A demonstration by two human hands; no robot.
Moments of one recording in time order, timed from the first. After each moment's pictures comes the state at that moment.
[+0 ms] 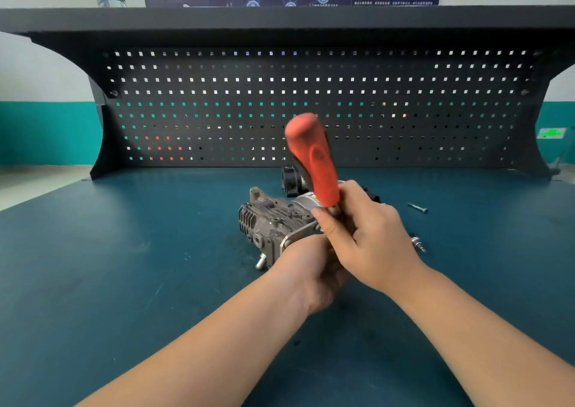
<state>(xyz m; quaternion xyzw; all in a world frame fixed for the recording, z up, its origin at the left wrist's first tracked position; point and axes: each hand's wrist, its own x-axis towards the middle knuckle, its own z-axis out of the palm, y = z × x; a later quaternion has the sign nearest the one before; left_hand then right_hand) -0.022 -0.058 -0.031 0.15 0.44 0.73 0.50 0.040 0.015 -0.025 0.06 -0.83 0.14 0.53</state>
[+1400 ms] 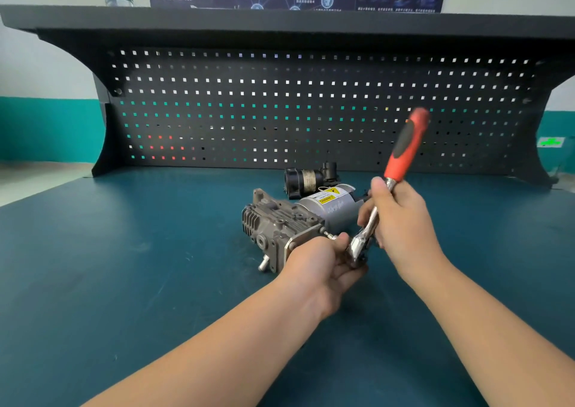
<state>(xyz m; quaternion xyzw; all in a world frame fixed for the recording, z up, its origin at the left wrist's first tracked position) -0.019 -0.055 -0.031 0.08 0.47 0.75 0.47 0.037 0.037 -0.013 -0.23 -0.71 0.46 0.48</state>
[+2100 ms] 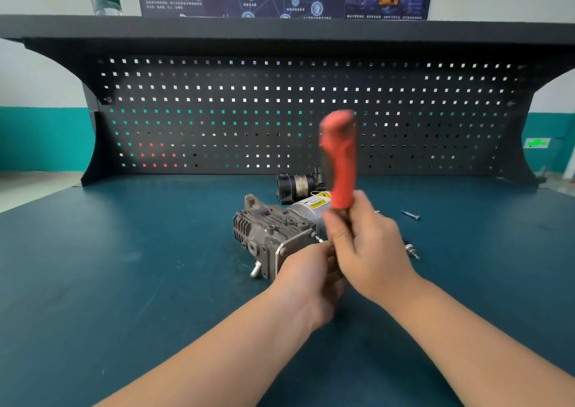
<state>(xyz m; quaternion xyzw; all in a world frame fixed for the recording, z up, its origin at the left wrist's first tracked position) -0.014 -0.059 -0.034 0.11 0.44 0.75 0.48 0.041 0.011 -0.028 0.00 -0.82 0.13 0.56</state>
